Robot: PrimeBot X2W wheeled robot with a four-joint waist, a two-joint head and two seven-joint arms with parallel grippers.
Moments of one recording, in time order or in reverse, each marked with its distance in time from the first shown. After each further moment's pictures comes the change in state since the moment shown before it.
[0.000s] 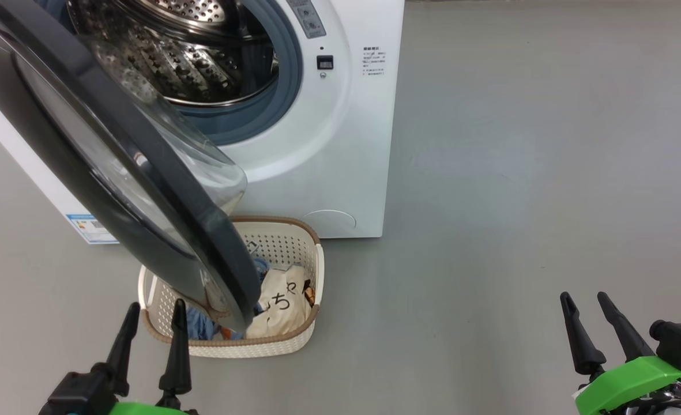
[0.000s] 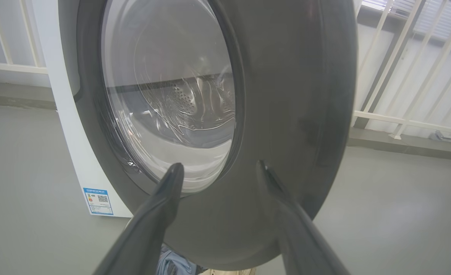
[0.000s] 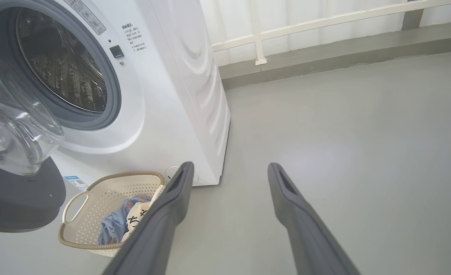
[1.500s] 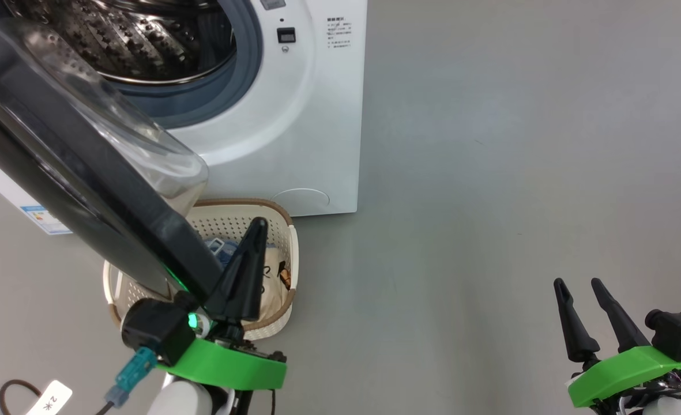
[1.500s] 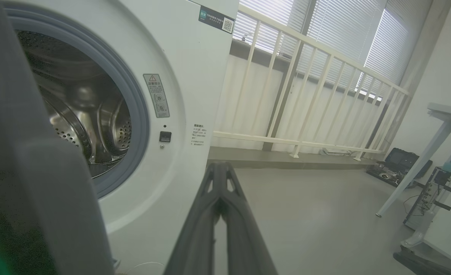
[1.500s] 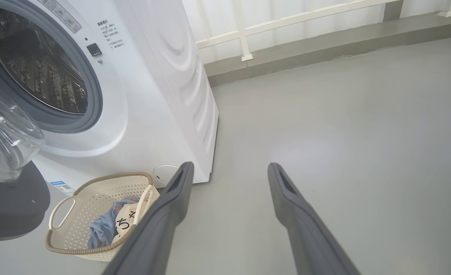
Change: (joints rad) left arm -0.191 -0.022 -0.283 -0.118 -0.082 0.002 0.000; right arm -0.013 0.024 -0.010 -0.031 -0.021 0.000 0.000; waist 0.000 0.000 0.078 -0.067
